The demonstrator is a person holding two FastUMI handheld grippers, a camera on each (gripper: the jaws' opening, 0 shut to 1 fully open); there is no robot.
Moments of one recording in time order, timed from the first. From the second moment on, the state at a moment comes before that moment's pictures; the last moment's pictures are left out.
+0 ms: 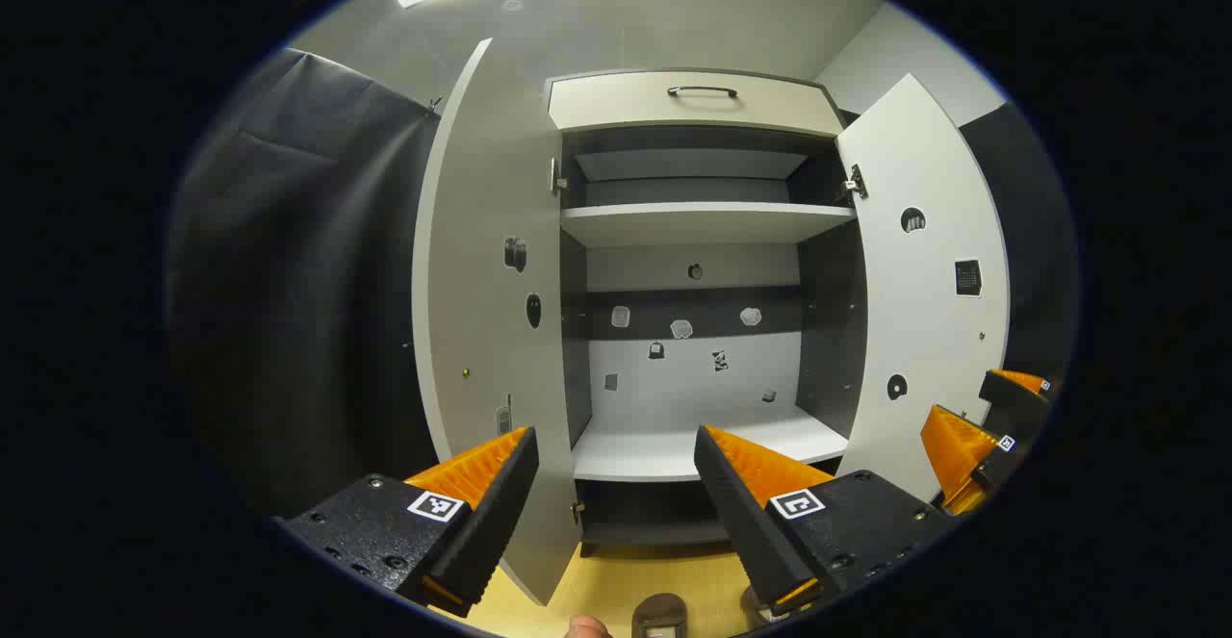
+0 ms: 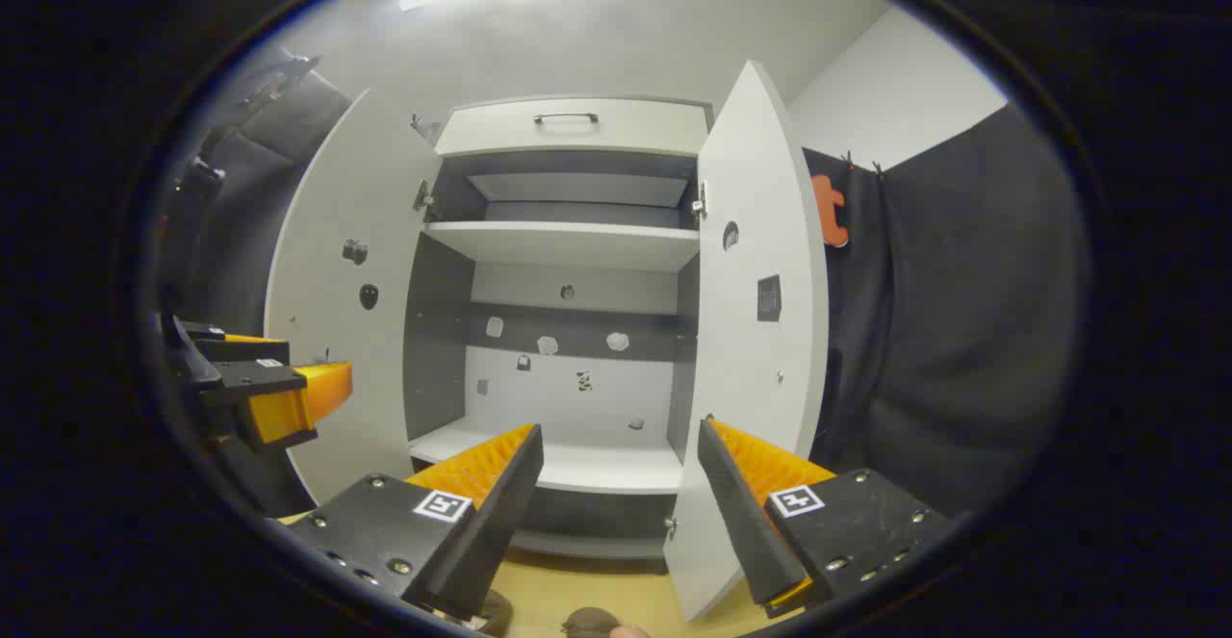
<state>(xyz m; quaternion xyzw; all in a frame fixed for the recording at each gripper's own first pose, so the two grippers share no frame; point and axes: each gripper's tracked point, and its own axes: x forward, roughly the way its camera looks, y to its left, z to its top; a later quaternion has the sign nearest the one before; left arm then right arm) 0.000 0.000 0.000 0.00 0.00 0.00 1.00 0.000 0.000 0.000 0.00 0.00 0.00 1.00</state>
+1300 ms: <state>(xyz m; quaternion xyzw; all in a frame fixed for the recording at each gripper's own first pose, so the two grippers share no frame) -0.015 0.054 0.002 0.01 0.00 0.05 1.00 -0.063 0.046 -0.315 0.03 0.30 0.06 0.95</state>
